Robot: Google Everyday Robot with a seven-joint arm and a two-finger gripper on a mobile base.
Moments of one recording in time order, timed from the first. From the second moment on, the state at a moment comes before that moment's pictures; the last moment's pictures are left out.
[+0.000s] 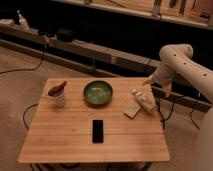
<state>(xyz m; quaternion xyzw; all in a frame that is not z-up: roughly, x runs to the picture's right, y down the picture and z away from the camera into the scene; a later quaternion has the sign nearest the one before) 0.295 -0.018 0.812 -0.21 -0.14 -0.46 0.85</state>
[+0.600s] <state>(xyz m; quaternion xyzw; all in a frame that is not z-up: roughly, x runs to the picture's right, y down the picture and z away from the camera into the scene) 0.119 -0.046 0.852 -0.12 -0.16 -0.62 0.76</state>
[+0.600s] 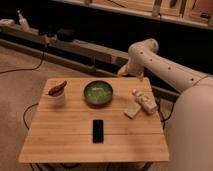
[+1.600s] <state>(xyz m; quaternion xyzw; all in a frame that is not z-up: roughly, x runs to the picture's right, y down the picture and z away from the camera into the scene) 0.150 0.133 0.715 -0.30 -0.23 -0.63 0.68</state>
